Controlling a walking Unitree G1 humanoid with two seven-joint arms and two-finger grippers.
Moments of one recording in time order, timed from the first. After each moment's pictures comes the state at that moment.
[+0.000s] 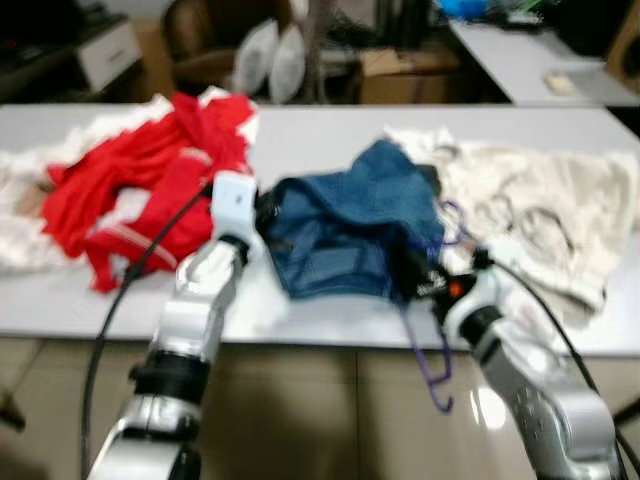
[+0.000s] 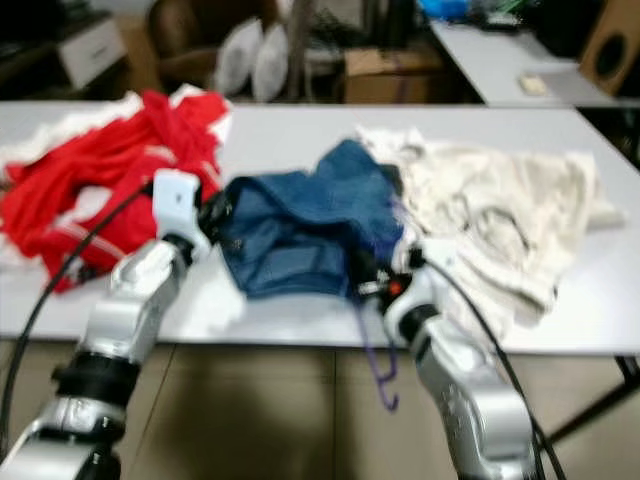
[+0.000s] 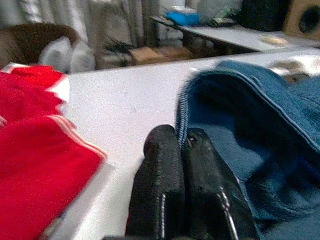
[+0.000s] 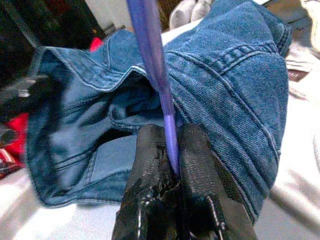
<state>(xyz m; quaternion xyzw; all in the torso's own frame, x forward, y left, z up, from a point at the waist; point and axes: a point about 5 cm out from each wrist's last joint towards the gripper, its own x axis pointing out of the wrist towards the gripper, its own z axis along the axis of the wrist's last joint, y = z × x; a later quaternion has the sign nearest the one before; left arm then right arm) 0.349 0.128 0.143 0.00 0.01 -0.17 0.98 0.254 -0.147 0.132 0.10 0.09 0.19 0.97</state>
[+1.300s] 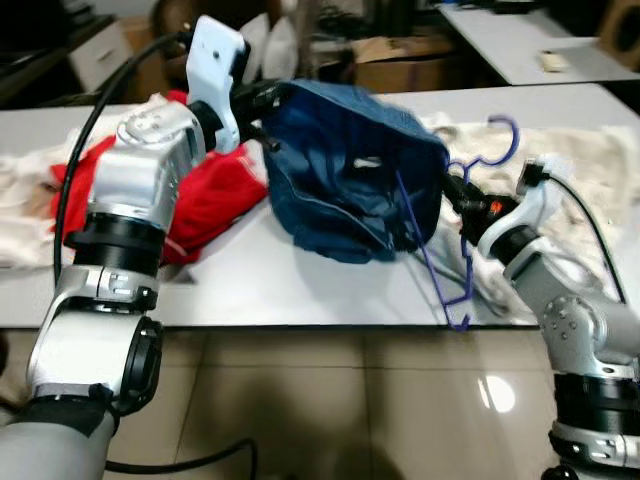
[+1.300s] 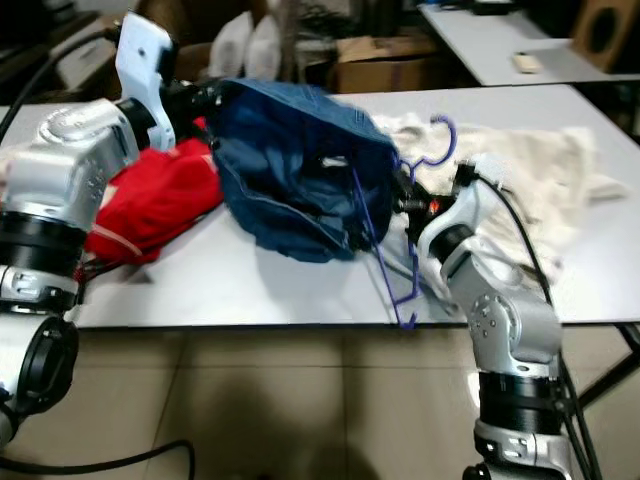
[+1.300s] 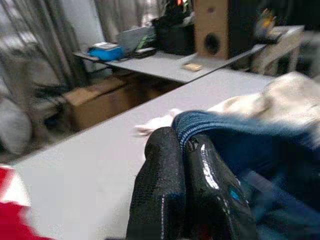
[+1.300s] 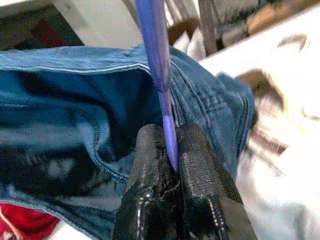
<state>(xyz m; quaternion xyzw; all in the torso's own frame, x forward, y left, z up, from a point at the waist) 0.385 0.144 0.290 0.04 -0.04 -0.35 0.94 0.320 -0.185 0.180 0.16 0.04 0.16 0.97</state>
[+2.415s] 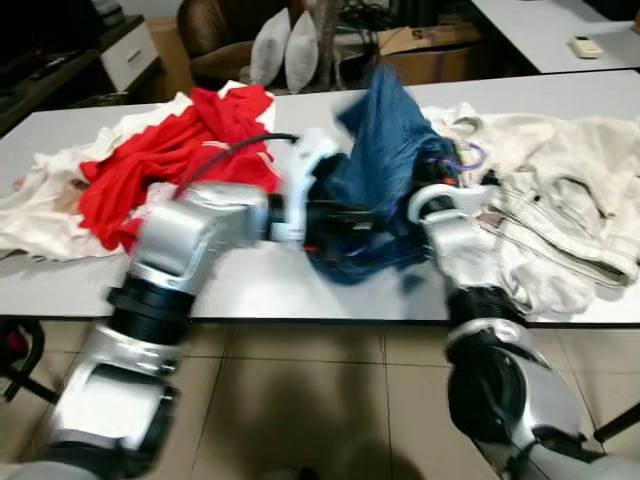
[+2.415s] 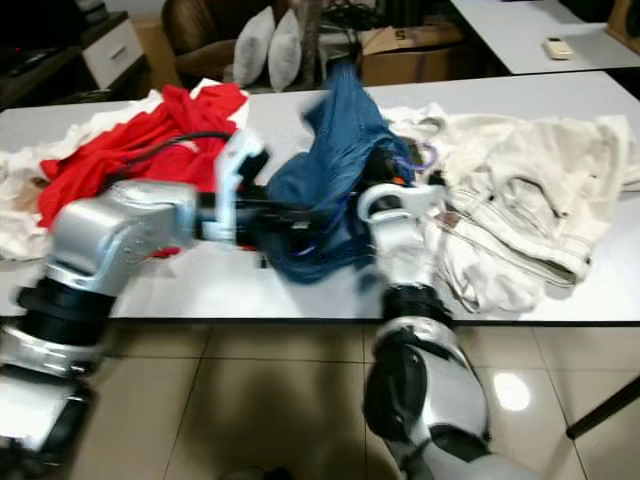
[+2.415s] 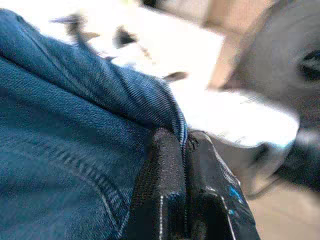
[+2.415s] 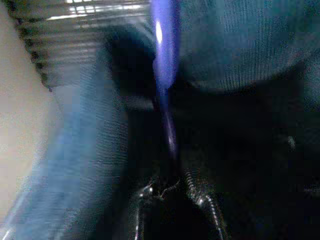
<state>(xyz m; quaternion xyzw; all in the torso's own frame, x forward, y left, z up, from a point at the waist) 0.314 0.060 0.234 -0.04 0.13 -0.63 0.77 0.396 -0.118 0.168 0.62 0.00 0.05 0.78</state>
